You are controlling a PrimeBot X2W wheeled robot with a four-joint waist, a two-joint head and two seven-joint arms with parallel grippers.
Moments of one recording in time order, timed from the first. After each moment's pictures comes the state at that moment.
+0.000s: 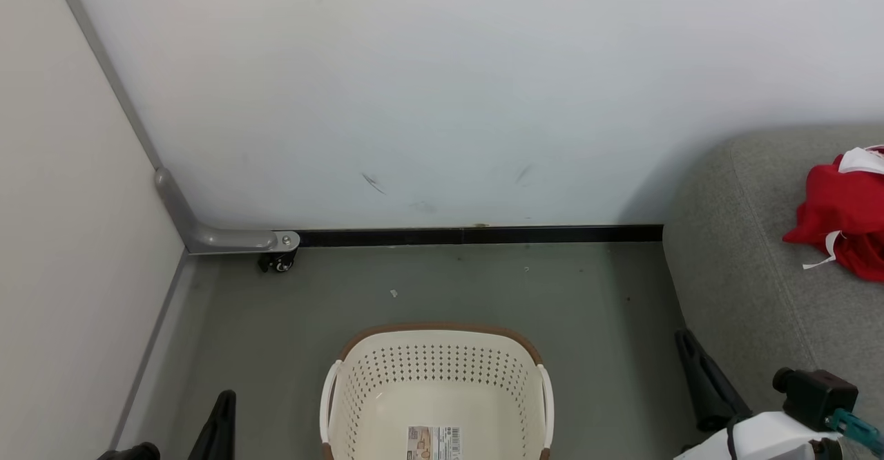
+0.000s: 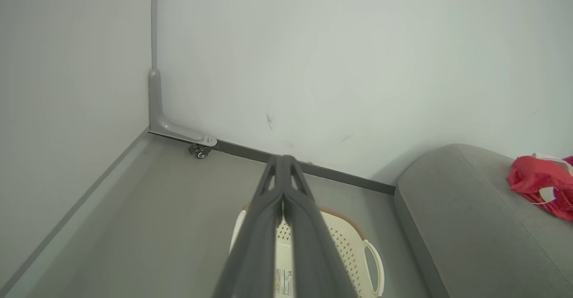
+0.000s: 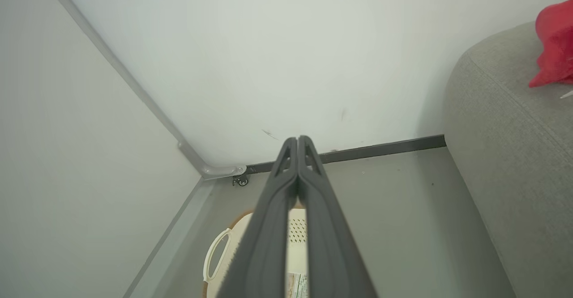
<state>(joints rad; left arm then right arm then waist) 0.13 0.16 -0.18 0.07 -0.66 0.06 -0.19 0.06 -0.04 0.04 0.11 0.37 0.12 -0.21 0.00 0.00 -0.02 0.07</state>
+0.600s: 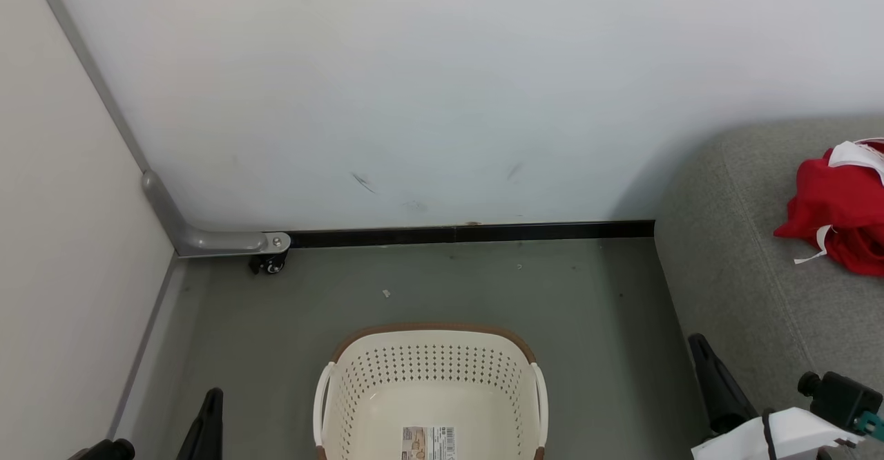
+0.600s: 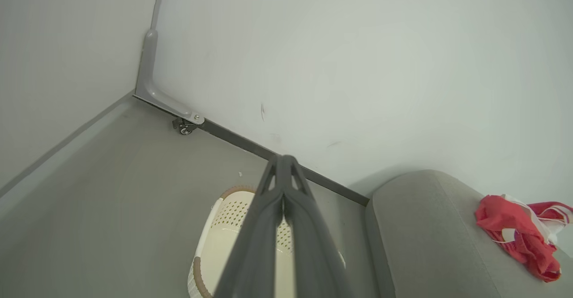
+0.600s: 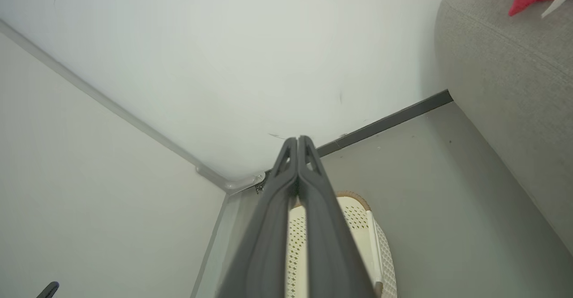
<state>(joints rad) 0.11 0.15 -0.14 0.09 -0.86 0.03 -0.14 0.06 -0.04 0.02 0.14 0.62 0.12 -0.15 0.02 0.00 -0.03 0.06</state>
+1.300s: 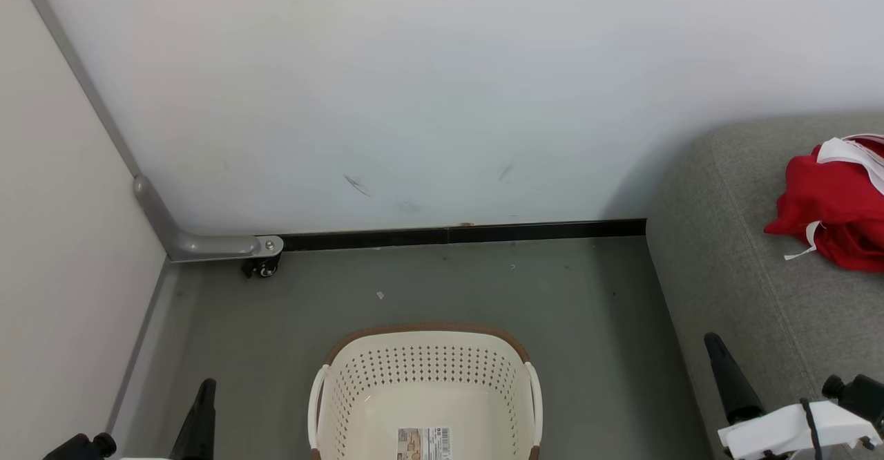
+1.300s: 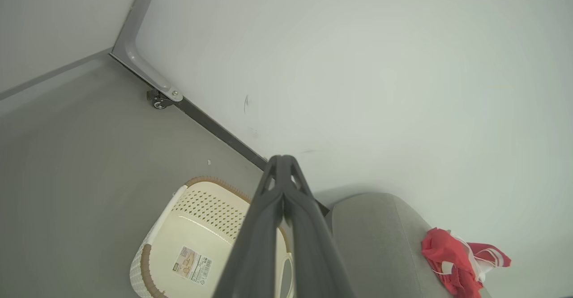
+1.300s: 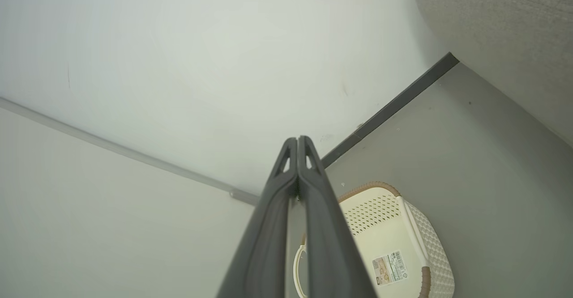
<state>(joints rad) 0.07 0.13 -0.10 0.14 -1.10 -0.01 -0.08 0.04 -0.06 -0.01 0.17 0.93 0.12 -0.09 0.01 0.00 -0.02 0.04</state>
